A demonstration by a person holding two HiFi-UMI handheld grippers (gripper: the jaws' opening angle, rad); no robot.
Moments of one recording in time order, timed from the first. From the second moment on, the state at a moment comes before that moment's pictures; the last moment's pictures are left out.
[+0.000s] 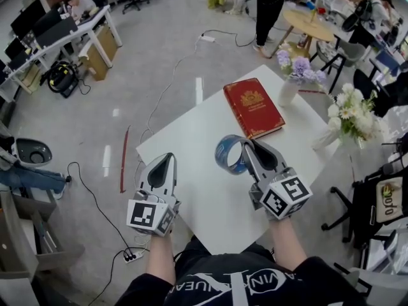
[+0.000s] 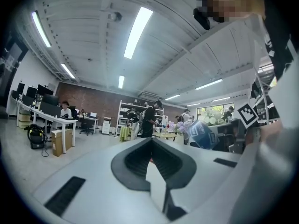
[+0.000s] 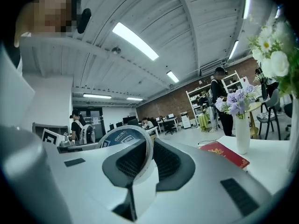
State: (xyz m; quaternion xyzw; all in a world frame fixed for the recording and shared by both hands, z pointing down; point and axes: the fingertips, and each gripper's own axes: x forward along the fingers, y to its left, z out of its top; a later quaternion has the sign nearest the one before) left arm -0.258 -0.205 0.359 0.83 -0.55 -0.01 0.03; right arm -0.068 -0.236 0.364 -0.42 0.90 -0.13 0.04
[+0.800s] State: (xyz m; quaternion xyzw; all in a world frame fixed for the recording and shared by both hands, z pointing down) left arm -0.263 -0.202 0.363 0.83 -0.56 -0.02 0.04; right arm -0.069 -0.234 0.367 -0.41 0.90 -0.14 0.05
